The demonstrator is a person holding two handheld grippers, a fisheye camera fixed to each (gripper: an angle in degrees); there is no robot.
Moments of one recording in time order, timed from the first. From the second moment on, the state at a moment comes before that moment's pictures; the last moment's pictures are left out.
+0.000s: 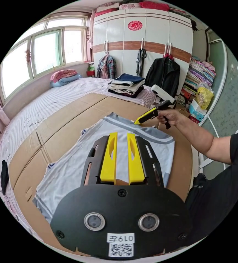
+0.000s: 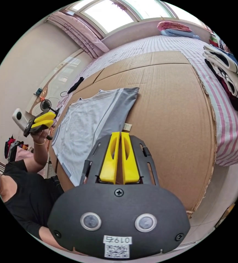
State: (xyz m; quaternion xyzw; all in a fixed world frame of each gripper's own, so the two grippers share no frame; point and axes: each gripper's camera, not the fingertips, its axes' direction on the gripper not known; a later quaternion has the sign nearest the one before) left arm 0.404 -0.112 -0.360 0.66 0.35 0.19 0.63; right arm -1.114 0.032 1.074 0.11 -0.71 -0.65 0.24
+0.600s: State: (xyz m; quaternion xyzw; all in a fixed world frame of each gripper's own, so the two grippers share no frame) left arm 0.471 -0.337 -0.588 0.51 0.36 0.37 0.69; right arm -1.102 0.029 1.101 0.11 -0.72 -0.64 0.23
